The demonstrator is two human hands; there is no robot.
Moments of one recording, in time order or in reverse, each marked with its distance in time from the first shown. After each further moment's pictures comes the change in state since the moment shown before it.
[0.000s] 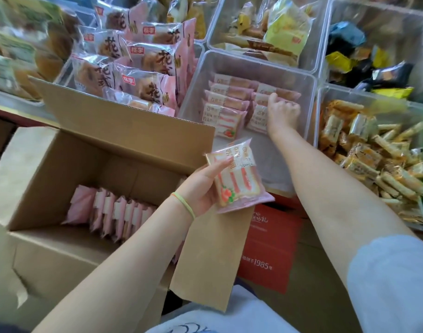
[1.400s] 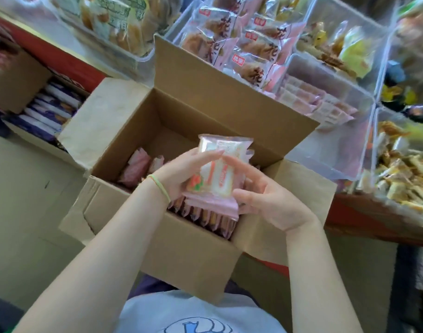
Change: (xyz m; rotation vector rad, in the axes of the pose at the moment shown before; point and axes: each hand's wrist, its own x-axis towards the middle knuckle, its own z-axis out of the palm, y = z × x) left_hand -0.138 0.038 -0.211 0.208 -0.106 0.144; right_hand -0.296 -0.184 -0.128 1.606 -0.957 -0.322
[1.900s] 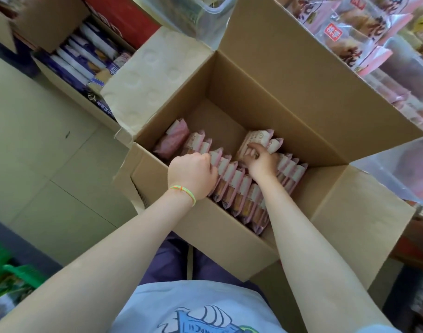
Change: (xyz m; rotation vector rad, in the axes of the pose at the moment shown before) left_hand 0.009 -0.094 -0.095 1.528 0.811 0.140; right_hand 0.198 0.119 -0.006 -0.803 0.703 0.327
